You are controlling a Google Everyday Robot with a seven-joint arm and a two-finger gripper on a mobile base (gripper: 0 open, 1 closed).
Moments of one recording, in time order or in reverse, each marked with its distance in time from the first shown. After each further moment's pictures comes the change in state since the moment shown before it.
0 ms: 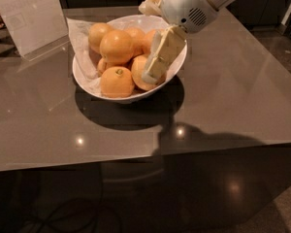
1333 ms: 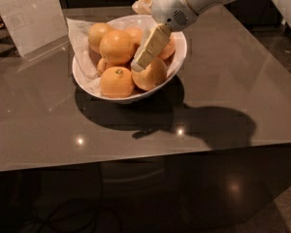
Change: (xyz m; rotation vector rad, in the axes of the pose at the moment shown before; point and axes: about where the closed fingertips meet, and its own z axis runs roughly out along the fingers) arm 0.007 -0.057 0.042 0.013 -0.095 0.008
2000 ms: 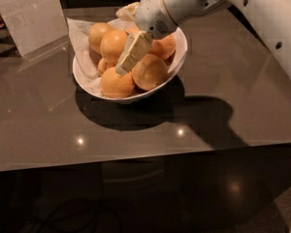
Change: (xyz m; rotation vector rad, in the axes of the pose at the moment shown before) arm -0.006 -0.009 0.044 -0.044 -0.099 0.003
